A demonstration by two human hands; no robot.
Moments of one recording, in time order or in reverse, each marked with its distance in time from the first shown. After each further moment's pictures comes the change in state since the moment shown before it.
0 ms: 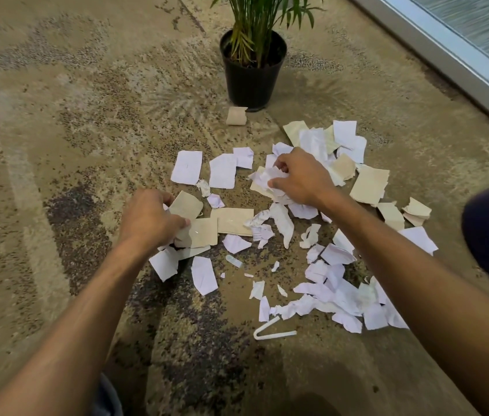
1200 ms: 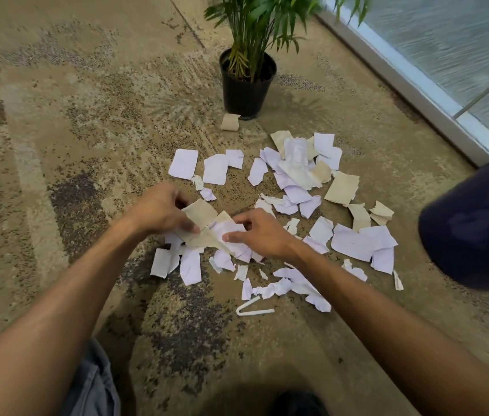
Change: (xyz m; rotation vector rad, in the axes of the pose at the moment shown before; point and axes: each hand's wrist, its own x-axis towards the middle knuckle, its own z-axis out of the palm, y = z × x) left_hand -0.024 0.013 -0.011 -0.045 -0.316 0.176; right_hand -0.097 -0.034 0.042 0.472 -0.320 -0.039
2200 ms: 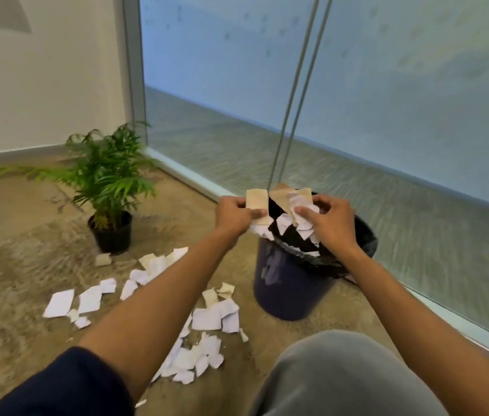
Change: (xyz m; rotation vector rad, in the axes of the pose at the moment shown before) left_hand -0.099 0.391 0.145 -0.626 0.021 0.557; right_hand -0.326 0.002 -0.299 0.002 1.295 -0.103
